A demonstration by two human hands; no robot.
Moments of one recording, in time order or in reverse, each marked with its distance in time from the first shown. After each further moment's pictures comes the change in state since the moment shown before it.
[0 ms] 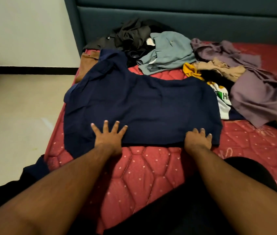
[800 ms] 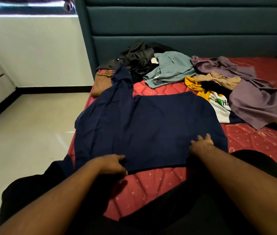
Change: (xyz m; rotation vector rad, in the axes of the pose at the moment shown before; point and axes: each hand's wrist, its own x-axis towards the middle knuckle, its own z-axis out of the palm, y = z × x) left_hand -0.087 -0.038 0.013 -0.454 -0.308 0.086; right_hand -0.043 0.005 -0.014 -0.488 -0.210 -0.232
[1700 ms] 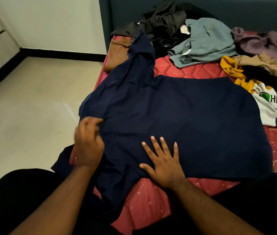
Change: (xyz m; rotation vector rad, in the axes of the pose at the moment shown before) left_hand 0.028 -0.086 -0.006 -0.329 1.411 0.040; right_hand 0.013 -0.185 0.015 0.534 0.644 -0.483
